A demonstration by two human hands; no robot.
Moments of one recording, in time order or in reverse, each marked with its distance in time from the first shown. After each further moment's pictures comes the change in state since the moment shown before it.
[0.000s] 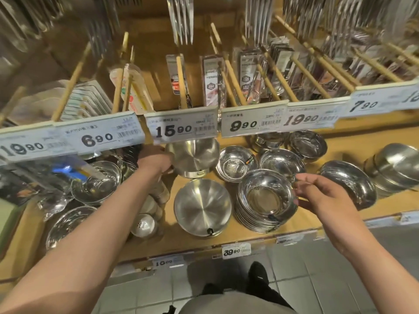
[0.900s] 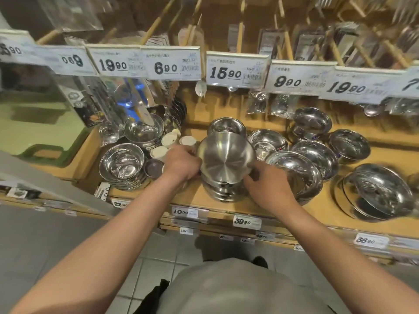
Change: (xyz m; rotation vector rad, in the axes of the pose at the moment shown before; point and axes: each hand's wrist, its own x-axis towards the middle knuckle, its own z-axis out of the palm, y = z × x) left_hand -0.127 -0.064 -0.001 -0.145 0.085 -0.069; right_hand -0.034 0.002 0.113 -0.755 -0.405 -0.421
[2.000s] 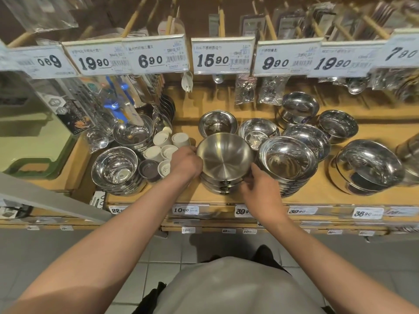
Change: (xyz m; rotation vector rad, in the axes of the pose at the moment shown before) left_hand 0.005 -0.005 0.021 0.296 -0.076 0.125; right_hand -0.039 0.000 0.035 0.133 0.100 0.122
